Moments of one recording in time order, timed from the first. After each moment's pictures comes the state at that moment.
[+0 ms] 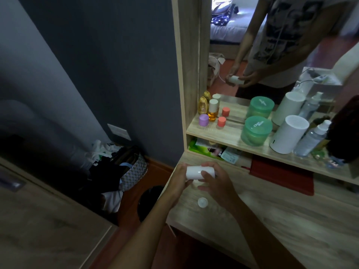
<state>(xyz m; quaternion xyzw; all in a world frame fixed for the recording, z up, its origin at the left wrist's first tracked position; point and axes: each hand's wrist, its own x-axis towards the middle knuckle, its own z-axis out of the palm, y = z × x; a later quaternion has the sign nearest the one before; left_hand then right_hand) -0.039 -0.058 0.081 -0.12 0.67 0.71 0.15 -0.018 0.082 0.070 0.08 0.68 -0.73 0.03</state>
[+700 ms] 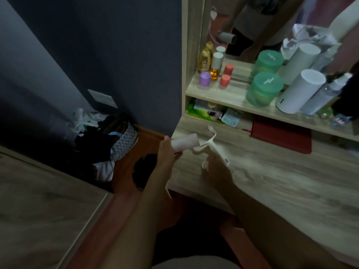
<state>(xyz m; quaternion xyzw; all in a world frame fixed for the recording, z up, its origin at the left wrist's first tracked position) -0.053 -0.100 0.026 -0.32 0.55 0.75 0.15 0.005 0.066 -0.063 0.12 0.96 -0.24 0.10</state>
